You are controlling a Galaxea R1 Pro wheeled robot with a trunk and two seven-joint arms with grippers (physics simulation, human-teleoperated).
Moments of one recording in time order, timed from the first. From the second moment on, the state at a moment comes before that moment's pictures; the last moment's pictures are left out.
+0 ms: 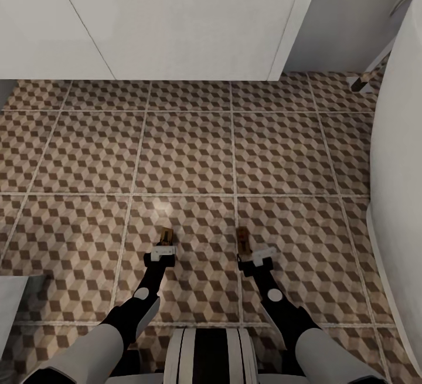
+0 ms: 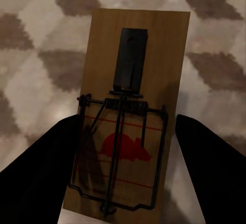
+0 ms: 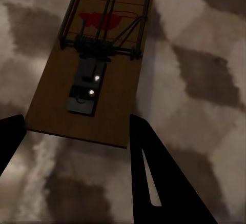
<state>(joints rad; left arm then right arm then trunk) -0.70 -0.05 -0.32 -0.42 0.20 -0.48 0.16 -0.67 0.08 0.19 -0.44 0.15 -0.31 -0.14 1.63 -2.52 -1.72</state>
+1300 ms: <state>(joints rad) -0.71 -0.06 -0.27 -0.88 0.21 0.06 0.17 -0.67 0.08 0.19 -0.72 0.16 -0.09 -0.14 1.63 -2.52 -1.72</state>
